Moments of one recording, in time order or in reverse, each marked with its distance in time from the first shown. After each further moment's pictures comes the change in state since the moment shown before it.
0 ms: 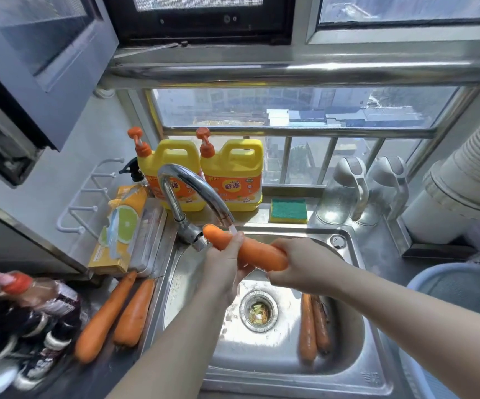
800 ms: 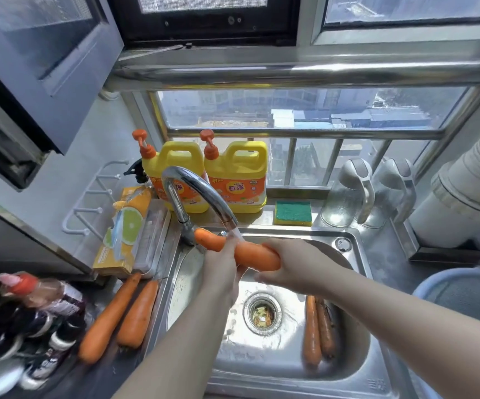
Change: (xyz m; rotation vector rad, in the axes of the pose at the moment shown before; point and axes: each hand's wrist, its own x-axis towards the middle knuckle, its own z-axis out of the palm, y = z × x) left_hand 0.001 0.004 -0.001 -0.046 0.063 0.049; right_hand 0.015 -0.008 0.009 0.011 0.028 -0.098
